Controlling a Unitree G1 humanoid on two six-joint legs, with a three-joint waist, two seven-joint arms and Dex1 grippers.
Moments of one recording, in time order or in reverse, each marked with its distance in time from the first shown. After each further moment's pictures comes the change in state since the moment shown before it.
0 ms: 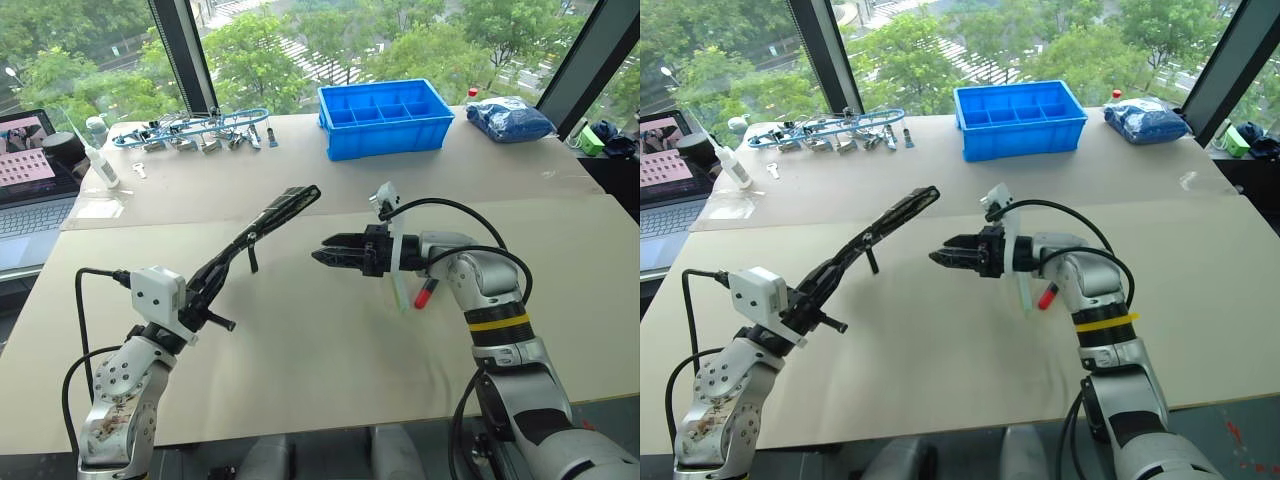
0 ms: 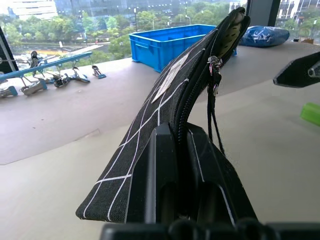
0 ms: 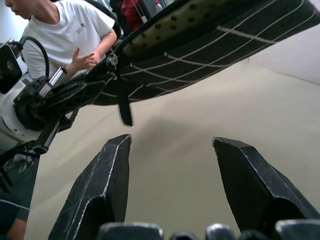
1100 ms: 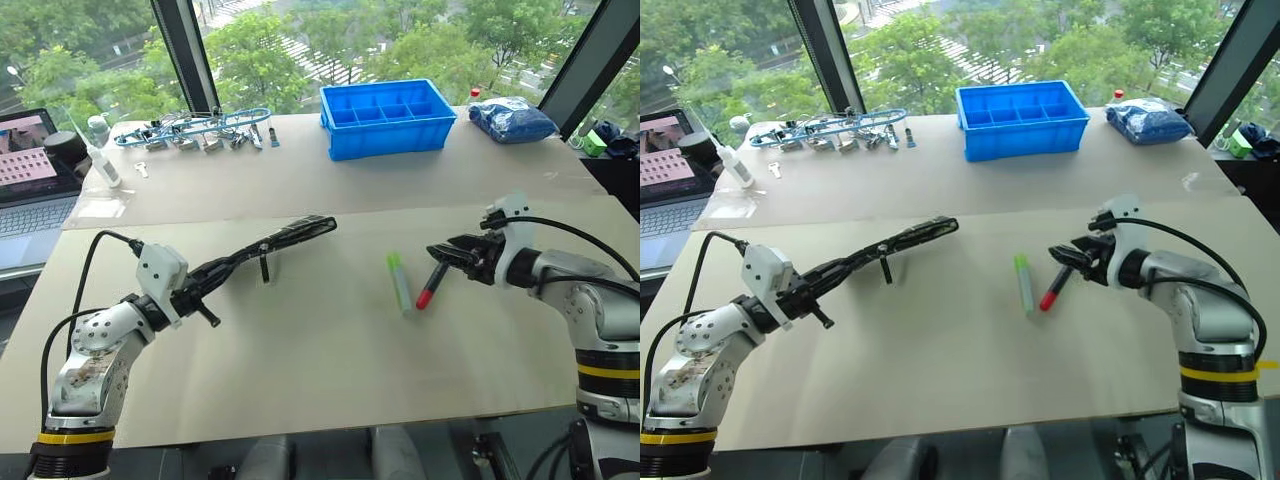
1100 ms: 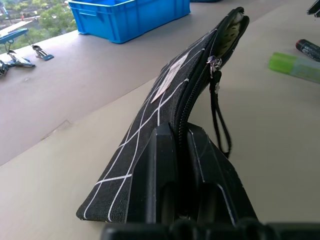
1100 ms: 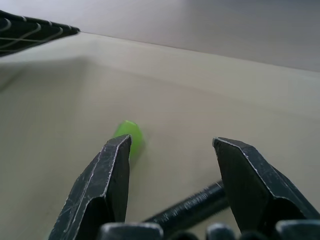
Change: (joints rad) left arm -0.193 0.255 -0.038 0.274 -0.074 0.035 -0.298; right arm 0.316 -0.374 -0.256 -0.285 -0.019 0.130 -0.363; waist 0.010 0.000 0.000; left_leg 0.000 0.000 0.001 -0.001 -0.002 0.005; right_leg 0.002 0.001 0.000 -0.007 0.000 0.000
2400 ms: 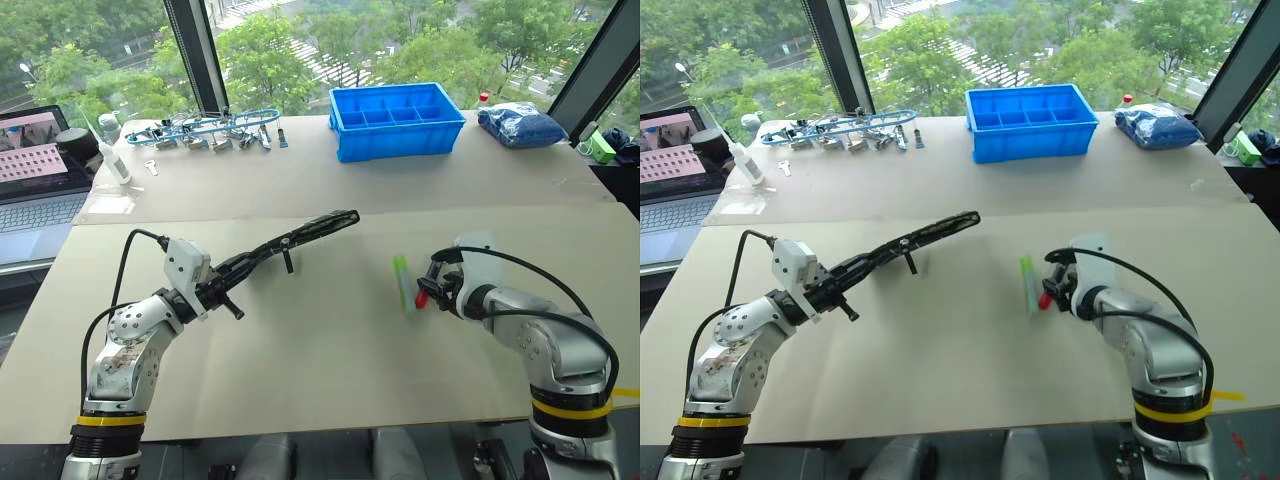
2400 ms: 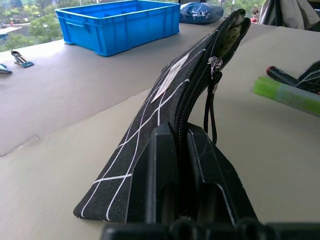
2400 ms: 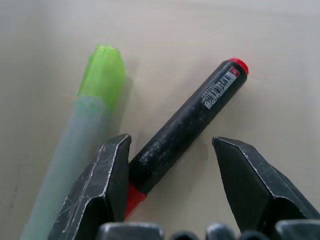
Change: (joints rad) left arm -0.074 -0.108 -0.063 0.060 0.005 -0.011 0.017; right arm 0.134 0.196 0.130 -0.338 -0.120 0.290 -0.475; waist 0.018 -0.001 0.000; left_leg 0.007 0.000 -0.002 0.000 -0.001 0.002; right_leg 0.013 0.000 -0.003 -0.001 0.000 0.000
